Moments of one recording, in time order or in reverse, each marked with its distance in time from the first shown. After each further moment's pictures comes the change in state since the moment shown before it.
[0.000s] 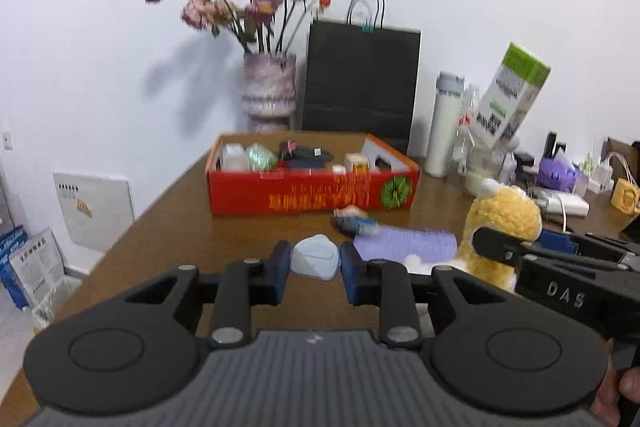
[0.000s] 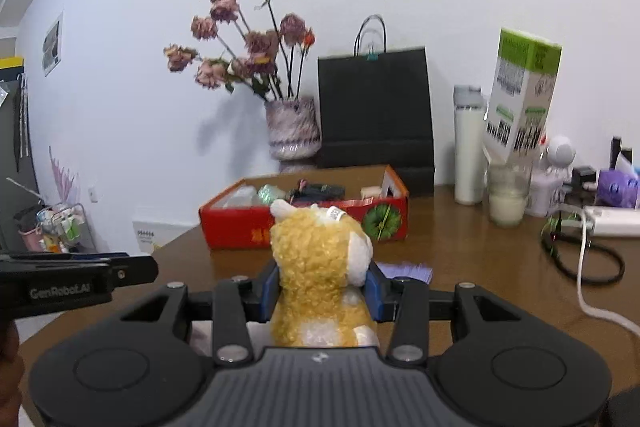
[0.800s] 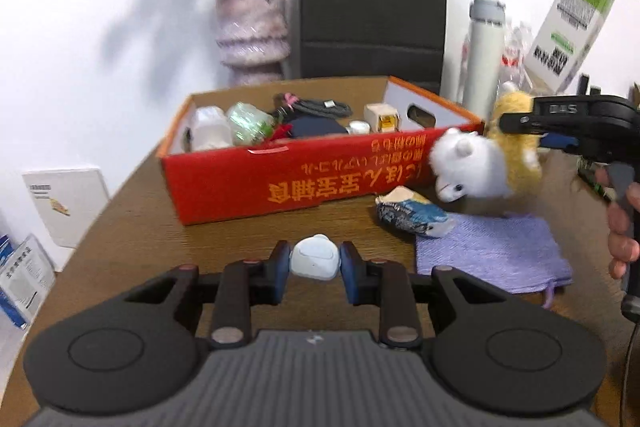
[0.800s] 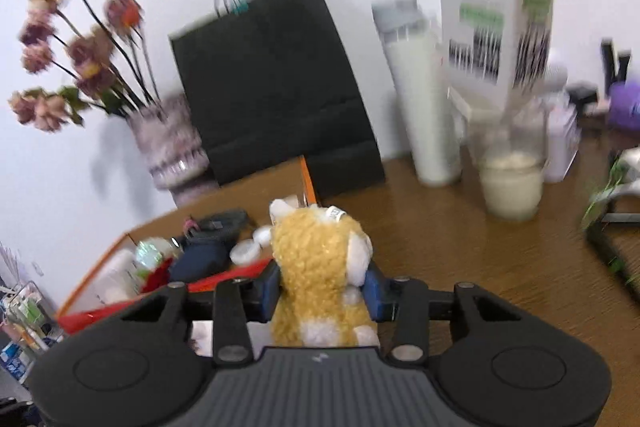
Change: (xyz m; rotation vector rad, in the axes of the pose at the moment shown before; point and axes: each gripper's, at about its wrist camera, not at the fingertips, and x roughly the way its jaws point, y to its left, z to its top) left arm 0.162 0.026 0.004 0.083 0.157 -0.002; right arm 0.207 -0.117 0.042 0.278 0.059 -0.115
